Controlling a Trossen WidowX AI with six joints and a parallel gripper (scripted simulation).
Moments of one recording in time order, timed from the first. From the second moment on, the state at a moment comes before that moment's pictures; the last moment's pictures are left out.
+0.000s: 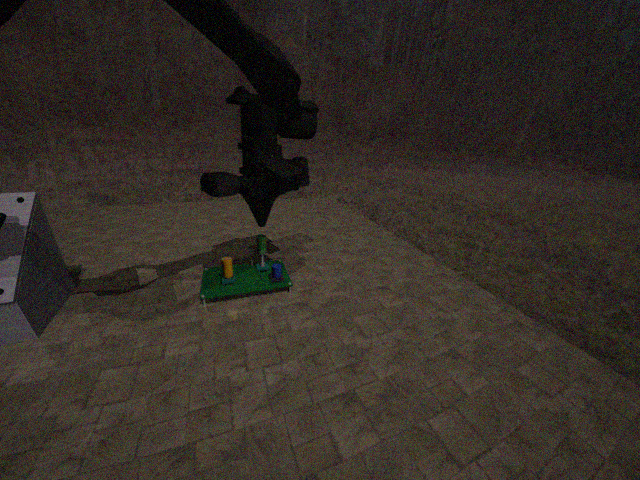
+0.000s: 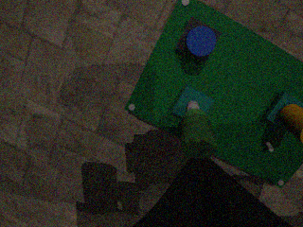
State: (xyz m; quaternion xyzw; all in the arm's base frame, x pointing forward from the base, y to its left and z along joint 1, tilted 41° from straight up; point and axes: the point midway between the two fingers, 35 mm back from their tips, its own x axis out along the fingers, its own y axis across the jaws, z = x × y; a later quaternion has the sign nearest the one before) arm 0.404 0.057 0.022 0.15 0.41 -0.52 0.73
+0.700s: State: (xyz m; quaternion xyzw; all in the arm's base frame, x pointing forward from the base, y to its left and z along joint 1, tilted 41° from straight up) arm 0.404 0.047 0.010 0.15 0.41 -0.53 0.73
